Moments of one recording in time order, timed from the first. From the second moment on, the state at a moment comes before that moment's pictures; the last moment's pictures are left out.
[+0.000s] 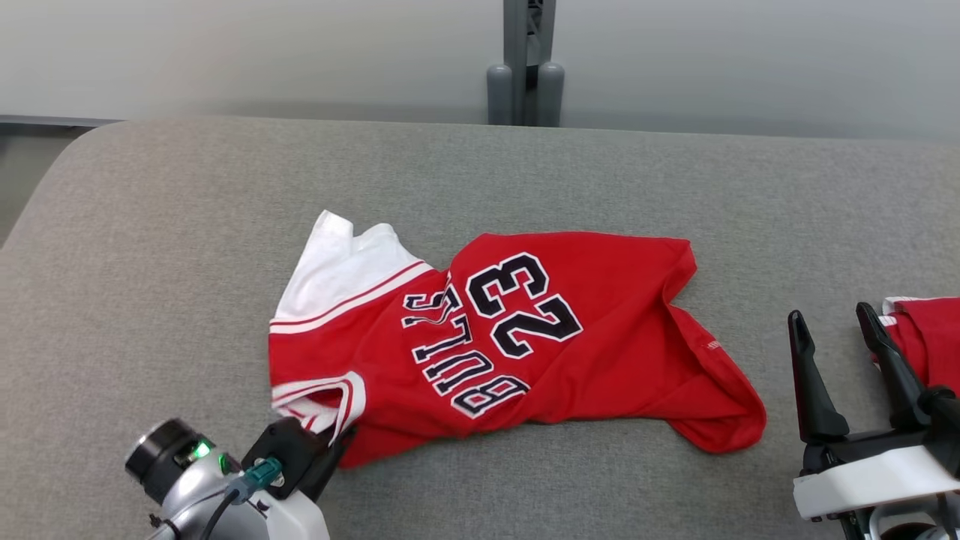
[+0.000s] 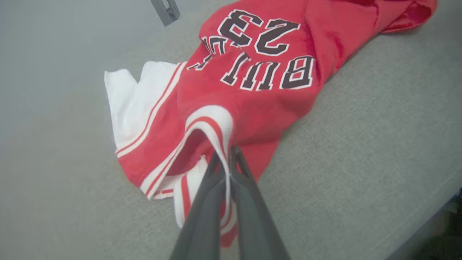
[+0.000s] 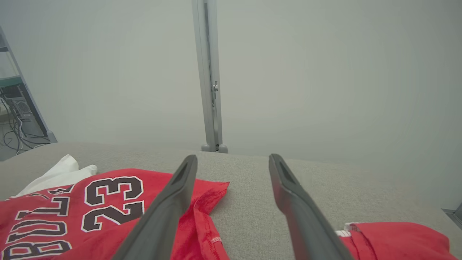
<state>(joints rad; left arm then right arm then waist) -0.07 0.51 -0.51 -0.13 -0.28 -0.07 0.31 0.02 -0.05 -0.05 -0.14 0.12 0.13 -0.06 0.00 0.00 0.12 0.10</state>
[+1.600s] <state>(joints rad) -0.46 0.50 -0.51 0.40 -0.49 0.05 0.05 -0.07 -0.05 -0.03 -0.07 0.17 0.13 -0.10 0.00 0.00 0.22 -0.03</state>
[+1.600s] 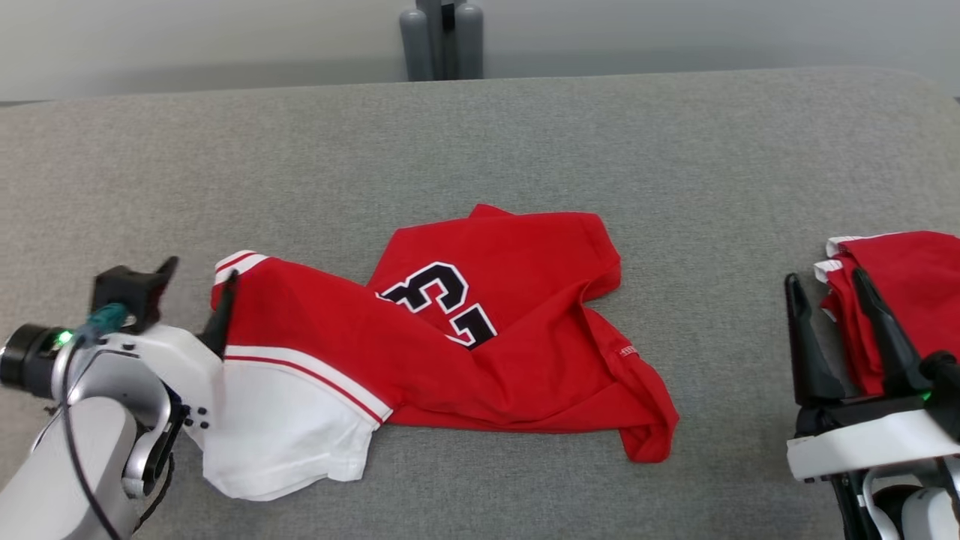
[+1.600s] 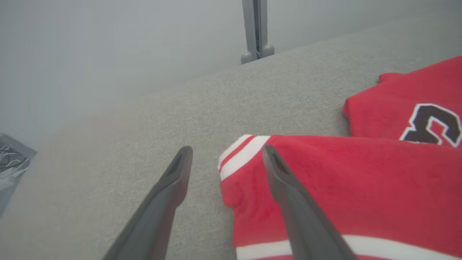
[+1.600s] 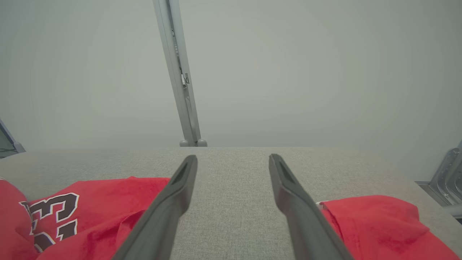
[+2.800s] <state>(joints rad) -0.08 0.28 -0.26 0.10 -0.38 0.22 -0.26 -0.02 -0.05 0.04 -0.01 0.16 0.13 -0.07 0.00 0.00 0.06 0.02</state>
